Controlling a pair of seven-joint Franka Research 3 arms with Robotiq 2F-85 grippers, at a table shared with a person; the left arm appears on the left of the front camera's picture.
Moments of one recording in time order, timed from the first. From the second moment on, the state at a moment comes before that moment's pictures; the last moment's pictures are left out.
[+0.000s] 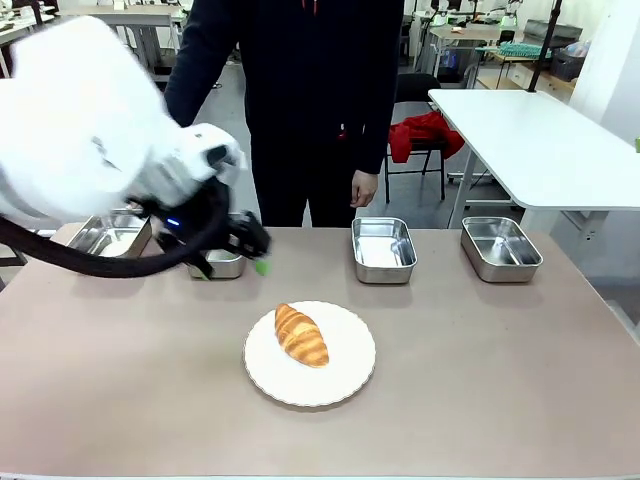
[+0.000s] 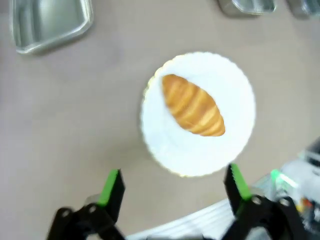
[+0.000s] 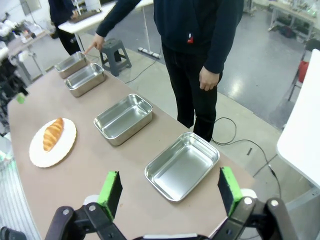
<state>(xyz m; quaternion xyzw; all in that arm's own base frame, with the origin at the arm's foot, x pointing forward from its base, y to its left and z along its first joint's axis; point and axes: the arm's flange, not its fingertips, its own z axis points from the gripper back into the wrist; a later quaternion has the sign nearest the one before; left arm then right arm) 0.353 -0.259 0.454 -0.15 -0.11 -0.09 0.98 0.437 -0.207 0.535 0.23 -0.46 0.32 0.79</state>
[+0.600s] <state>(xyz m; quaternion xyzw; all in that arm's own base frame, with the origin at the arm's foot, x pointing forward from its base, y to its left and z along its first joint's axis) 0.345 -0.360 0.397 -0.05 -0.08 0.13 0.99 0.437 -0.207 0.534 0.23 -0.46 0.32 0.79</state>
